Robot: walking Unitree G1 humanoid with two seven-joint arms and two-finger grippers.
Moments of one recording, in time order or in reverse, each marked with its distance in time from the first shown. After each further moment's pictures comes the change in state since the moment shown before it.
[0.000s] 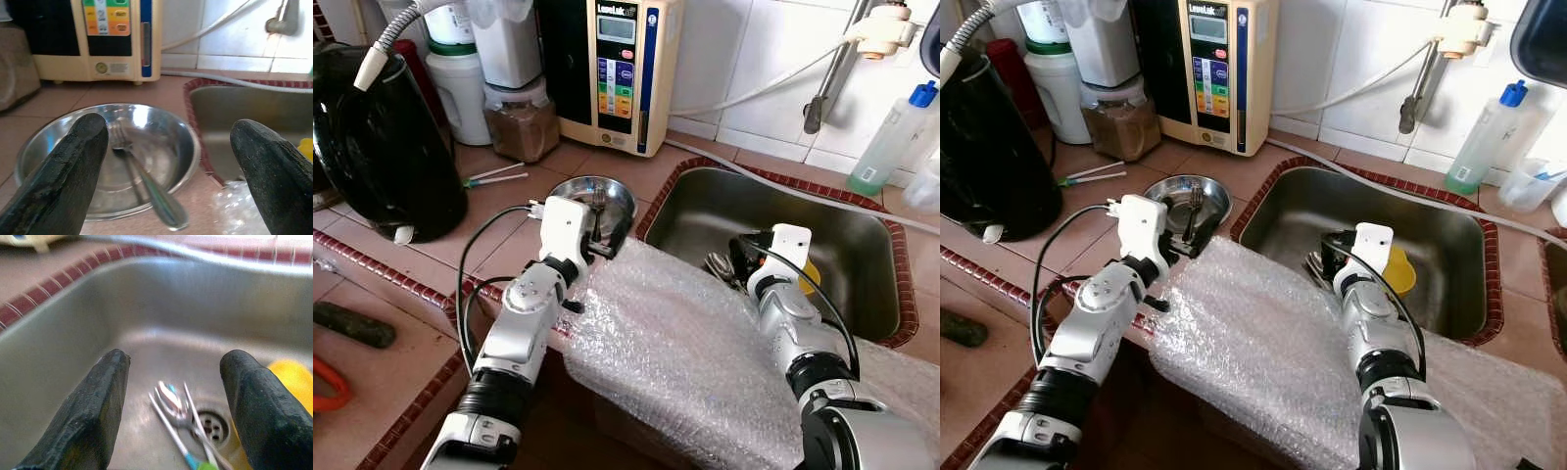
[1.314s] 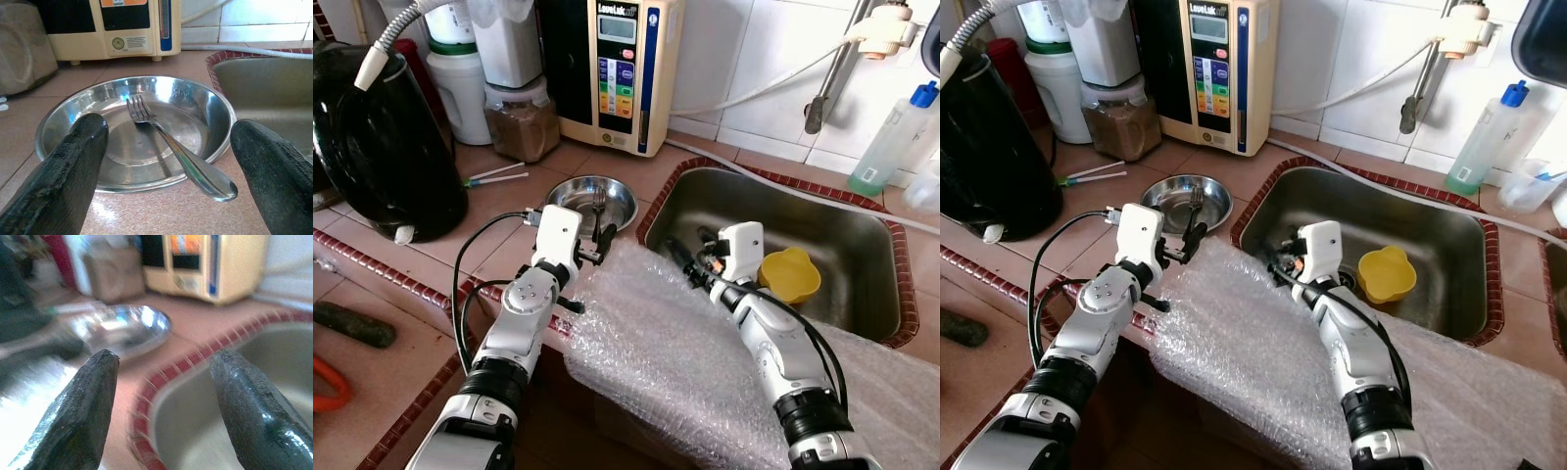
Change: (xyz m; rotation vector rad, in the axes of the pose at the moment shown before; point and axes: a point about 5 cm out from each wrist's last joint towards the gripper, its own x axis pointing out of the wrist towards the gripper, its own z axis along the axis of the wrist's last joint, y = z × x) left arm 0.004 0.010 -0.022 0.080 0.063 0.056; right arm -0.043 0.068 0.021 0.001 -0.181 0.620
